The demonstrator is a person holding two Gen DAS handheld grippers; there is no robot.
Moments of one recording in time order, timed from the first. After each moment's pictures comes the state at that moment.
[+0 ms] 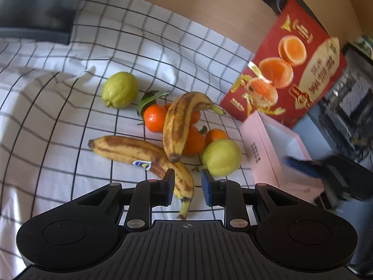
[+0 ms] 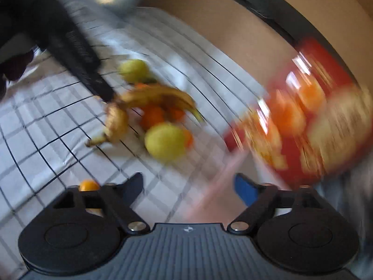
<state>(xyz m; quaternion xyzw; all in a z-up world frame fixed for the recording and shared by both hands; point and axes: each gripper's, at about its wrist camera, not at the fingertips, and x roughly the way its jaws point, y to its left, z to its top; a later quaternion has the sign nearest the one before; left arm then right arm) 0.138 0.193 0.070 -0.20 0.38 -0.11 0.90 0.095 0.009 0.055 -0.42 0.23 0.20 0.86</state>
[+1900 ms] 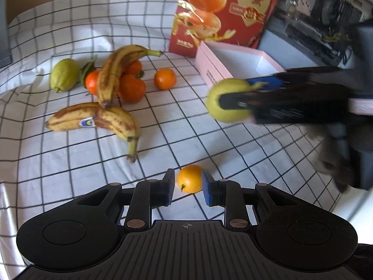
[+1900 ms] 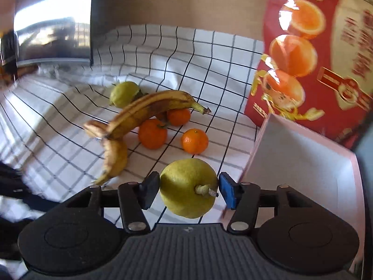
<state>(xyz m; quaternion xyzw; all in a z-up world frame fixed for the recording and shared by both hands) 0.089 0.096 0.061 0.00 0.44 -0.20 0.87 0.122 -0.075 0.080 -0.11 0.33 0.22 0.91</state>
